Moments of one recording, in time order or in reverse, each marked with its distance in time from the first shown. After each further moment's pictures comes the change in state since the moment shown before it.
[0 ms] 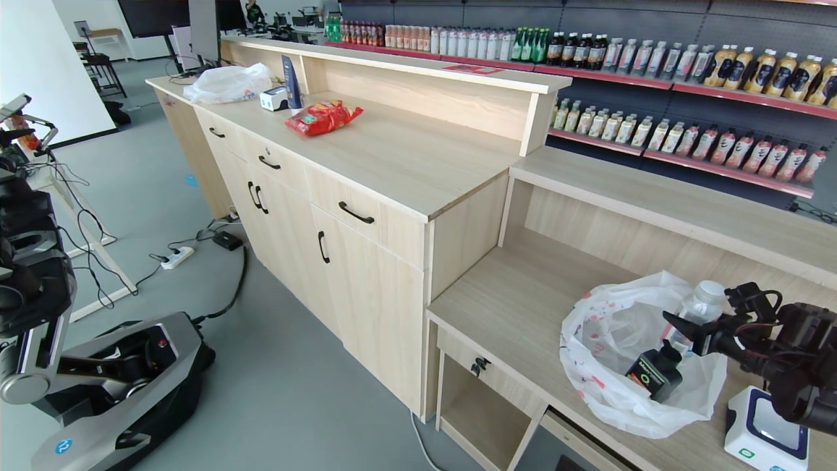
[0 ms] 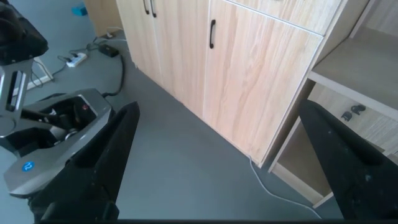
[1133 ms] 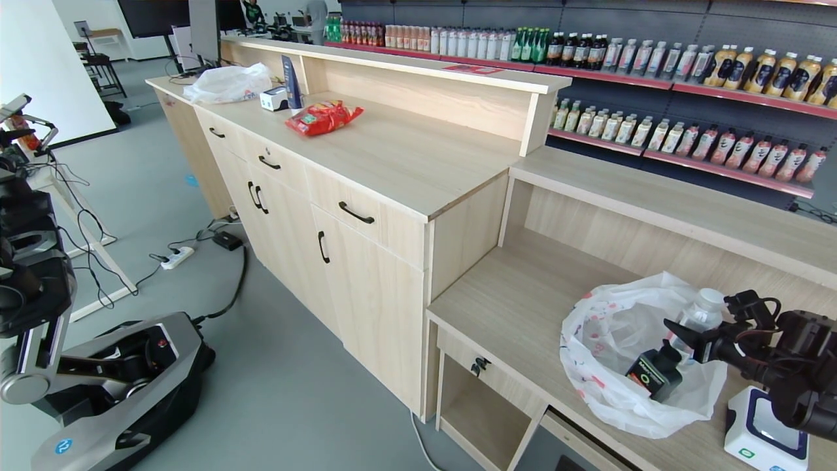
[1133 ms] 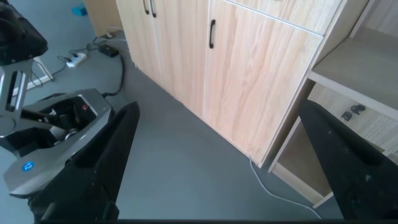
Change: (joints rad) left arm 0.000 0.000 0.000 0.000 0.000 0.000; right arm -0.014 0.028 0.006 0.001 0.000 -0.017
